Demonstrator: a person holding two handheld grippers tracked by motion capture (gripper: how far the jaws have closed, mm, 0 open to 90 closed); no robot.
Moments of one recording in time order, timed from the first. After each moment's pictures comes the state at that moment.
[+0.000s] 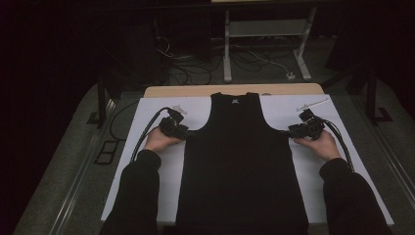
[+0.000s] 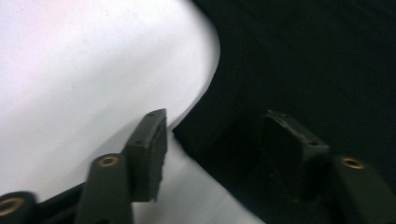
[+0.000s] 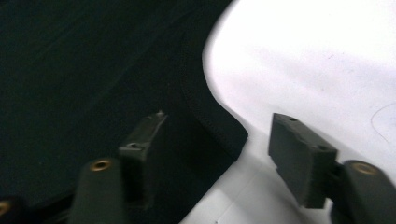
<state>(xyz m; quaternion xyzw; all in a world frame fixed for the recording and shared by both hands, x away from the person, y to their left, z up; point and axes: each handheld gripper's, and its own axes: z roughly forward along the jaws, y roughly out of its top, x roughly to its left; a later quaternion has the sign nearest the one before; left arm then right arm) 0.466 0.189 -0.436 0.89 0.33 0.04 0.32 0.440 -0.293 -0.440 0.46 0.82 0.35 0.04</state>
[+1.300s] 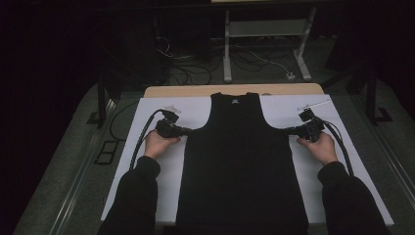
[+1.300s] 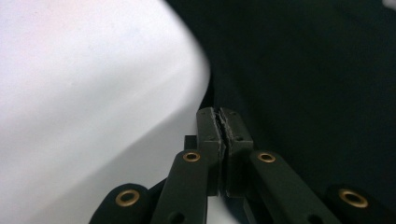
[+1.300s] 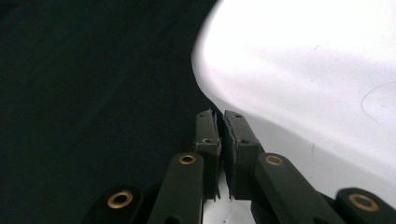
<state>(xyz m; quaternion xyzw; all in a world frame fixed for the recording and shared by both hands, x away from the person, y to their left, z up) 0.454 0.201 -0.431 0.84 0.38 0.01 0.39 0.435 -0.290 -0.437 0.51 0.78 0.35 0.04</state>
